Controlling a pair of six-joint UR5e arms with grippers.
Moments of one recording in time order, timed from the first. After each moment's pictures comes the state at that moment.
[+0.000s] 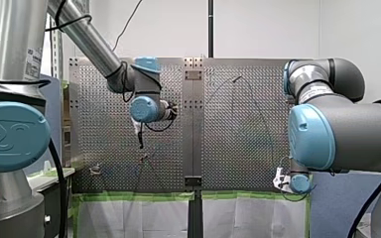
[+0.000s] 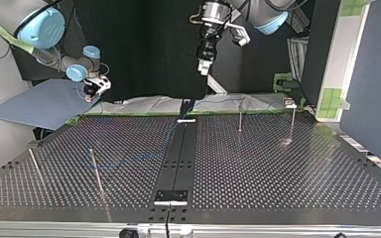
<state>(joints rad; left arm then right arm) -0.69 -1.69 -2.21 -2.36 -2.02 -1.74 1.60 -0.42 1.44 -0.67 1.60 1.73</state>
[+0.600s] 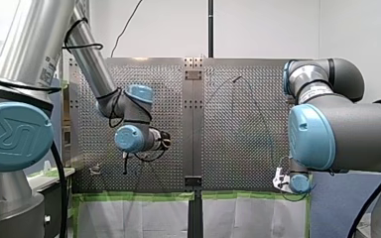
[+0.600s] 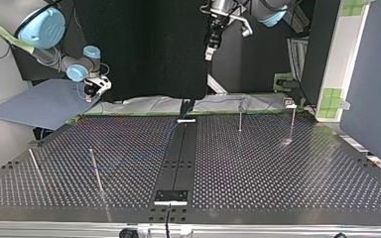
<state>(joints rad) -0.66 -1.84 -2.36 -2.21 -1.94 -1.65 1.61 -0.42 1.44 -0.67 1.60 1.73</state>
